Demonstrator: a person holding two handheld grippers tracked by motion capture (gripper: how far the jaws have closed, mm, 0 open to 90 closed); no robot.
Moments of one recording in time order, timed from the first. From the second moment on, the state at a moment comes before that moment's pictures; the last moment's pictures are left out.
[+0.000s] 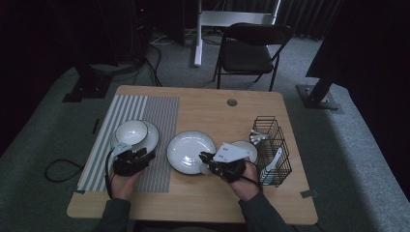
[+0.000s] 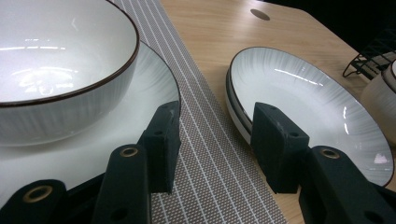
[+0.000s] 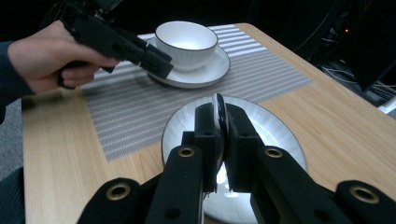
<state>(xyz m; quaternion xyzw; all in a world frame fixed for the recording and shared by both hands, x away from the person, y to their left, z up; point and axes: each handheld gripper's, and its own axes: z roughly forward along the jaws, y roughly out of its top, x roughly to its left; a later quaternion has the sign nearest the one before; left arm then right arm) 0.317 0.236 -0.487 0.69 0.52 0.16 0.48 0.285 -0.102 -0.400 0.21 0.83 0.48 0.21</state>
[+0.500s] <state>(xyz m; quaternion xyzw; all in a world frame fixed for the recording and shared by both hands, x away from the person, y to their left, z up) 0.312 0.240 -0.490 0.69 0.52 0.17 0.47 0.319 -0.043 -0.400 0.19 0.81 0.51 0.20</state>
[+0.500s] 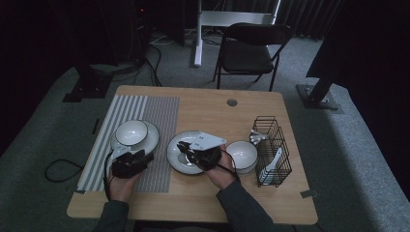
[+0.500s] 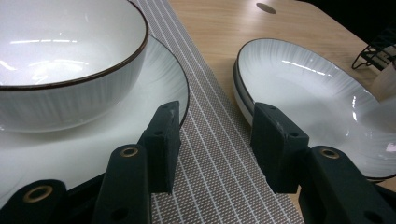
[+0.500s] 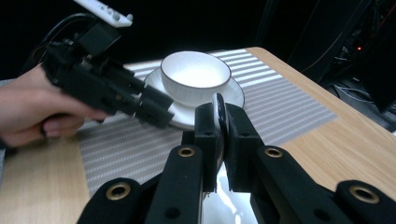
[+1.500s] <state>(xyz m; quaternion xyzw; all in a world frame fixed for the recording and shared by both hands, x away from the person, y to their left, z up) 0.309 0.250 -0.499 0.69 0.53 0.17 0.47 0.392 0.061 -0.380 0.18 0.80 0.55 0.18</state>
